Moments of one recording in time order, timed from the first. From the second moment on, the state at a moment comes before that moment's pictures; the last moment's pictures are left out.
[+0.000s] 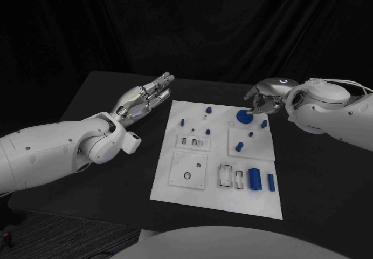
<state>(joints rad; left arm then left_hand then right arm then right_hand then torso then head) 1.25 -0.90 -0.22 1.51 -0.35 -0.11 0.67 1.43 0.28 -0.16 0.28 0.50 0.26 0.03 0.03 0.03 0.00 -0.01 0.01 0.00 0.00 0.03 0.00 0.00 0.16 0.00 0.14 0.00 0.00 1.40 -0.86 -0.24 1.38 -1.57 -0.20 -0.14 1.32 -0.05 0.14 0.16 0.10 0.78 0.08 0.06 0.06 1.13 0.05 0.28 0.19 1.32 -0.03 1.13 0.81 0.11 1.25 0.08 1.07 1.19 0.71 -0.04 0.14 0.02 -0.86</state>
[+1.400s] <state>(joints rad) 1.25 -0.89 -0.22 1.50 -0.35 -0.10 0.66 1.43 0.28 -0.16 0.28 0.50 0.25 0.03 0.03 0.03 0.00 -0.01 0.01 0.00 0.00 0.03 0.00 0.00 0.16 0.00 0.14 0.00 0.00 1.36 -0.83 -0.24 1.33 -1.59 -0.19 -0.16 1.29 -0.05 0.09 0.18 0.10 0.84 0.06 0.07 0.13 1.46 -0.01 1.57 1.31 1.47 -0.06 1.57 1.31 0.05 1.46 0.05 1.47 1.31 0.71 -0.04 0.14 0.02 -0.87</state>
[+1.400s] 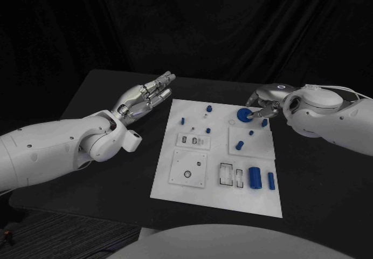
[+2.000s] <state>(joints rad) 1.25 -0.89 -0.22 1.49 -0.35 -0.09 0.66 1.43 0.28 -0.16 0.28 0.50 0.25 0.03 0.03 0.03 0.00 -0.01 0.01 0.00 0.00 0.03 0.00 0.00 0.16 0.00 0.15 0.00 0.00 1.34 -0.80 -0.24 1.30 -1.59 -0.20 -0.16 1.30 -0.05 0.10 0.16 0.19 0.91 0.06 0.09 0.17 1.46 -0.01 1.57 1.31 1.47 -0.06 1.57 1.31 0.05 1.46 0.05 1.46 1.31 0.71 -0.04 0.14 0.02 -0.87</state>
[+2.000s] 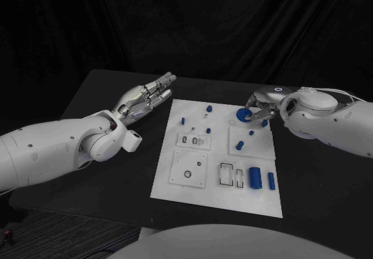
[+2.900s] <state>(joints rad) 1.25 -0.89 -0.22 1.49 -0.35 -0.08 0.64 1.43 0.28 -0.16 0.28 0.50 0.25 0.03 0.03 0.03 0.00 -0.01 0.01 0.00 0.00 0.04 0.00 0.00 0.16 0.00 0.15 0.00 0.00 1.32 -0.79 -0.24 1.30 -1.61 -0.27 -0.16 1.30 -0.07 0.15 0.11 0.61 0.98 0.08 0.11 0.19 1.46 -0.04 1.57 1.31 1.47 -0.09 1.57 1.31 0.05 1.47 0.02 1.46 1.31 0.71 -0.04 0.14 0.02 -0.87</state>
